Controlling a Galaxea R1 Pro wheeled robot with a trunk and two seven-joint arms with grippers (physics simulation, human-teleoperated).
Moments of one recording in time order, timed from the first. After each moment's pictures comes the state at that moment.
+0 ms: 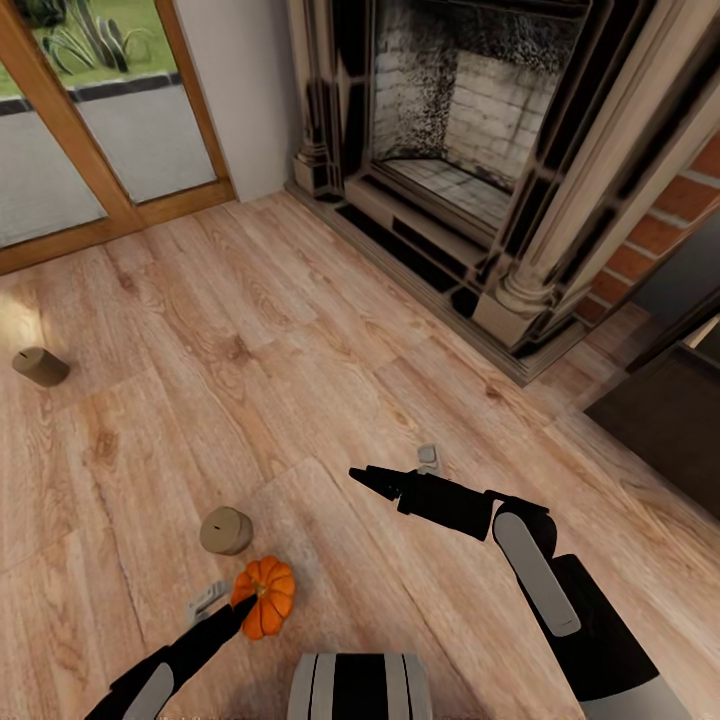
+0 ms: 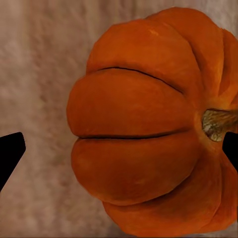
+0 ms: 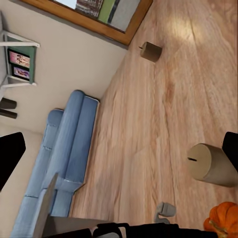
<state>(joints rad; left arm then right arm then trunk) -0.41 0.12 0.06 -0.48 0.59 0.12 -0.37 -0.49 -0.09 0.26 -1.48 -0.82 0.73 0.61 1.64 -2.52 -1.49</state>
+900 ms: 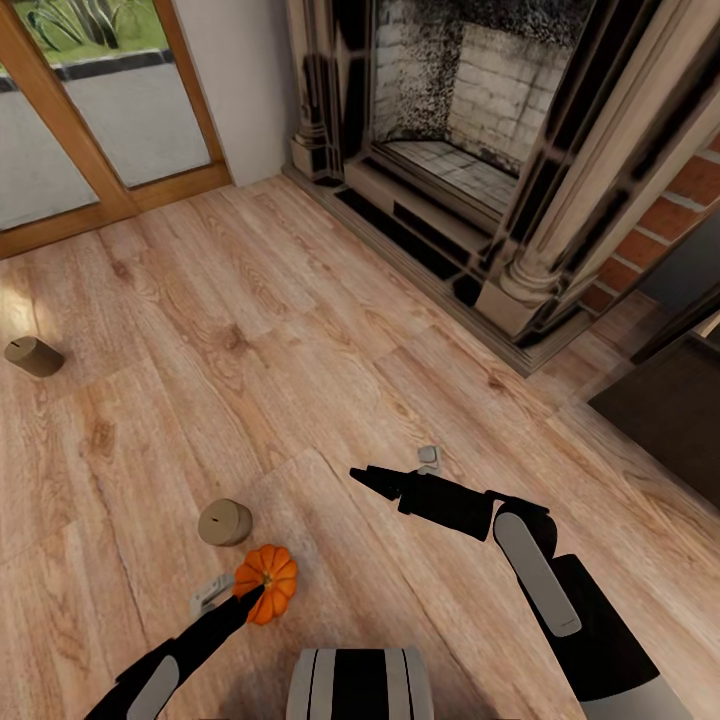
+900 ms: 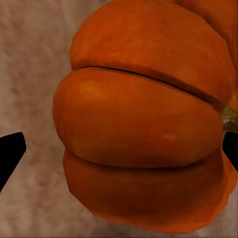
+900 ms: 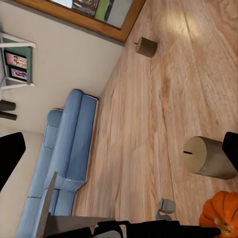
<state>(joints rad) -0.41 0.11 0.05 -0.52 0.60 0.13 -0.40 -0.48 -0.09 0.26 -1.48 -0.83 0.73 0.61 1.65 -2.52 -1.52</state>
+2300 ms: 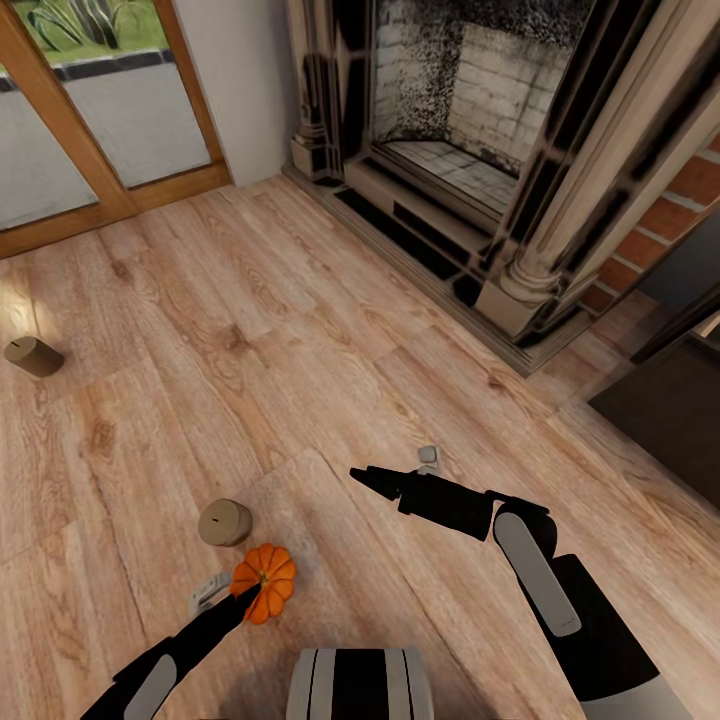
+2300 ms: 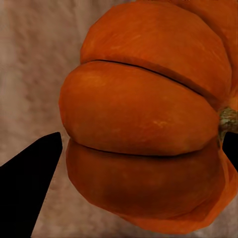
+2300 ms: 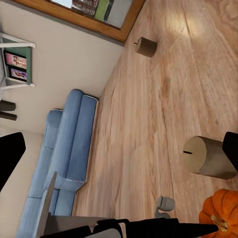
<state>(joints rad) -0.41 0.11 0.06 -0.52 0.60 0.13 -0.38 -0.49 -0.09 0.26 -1.48 -0.83 0.73 0.61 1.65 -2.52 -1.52</state>
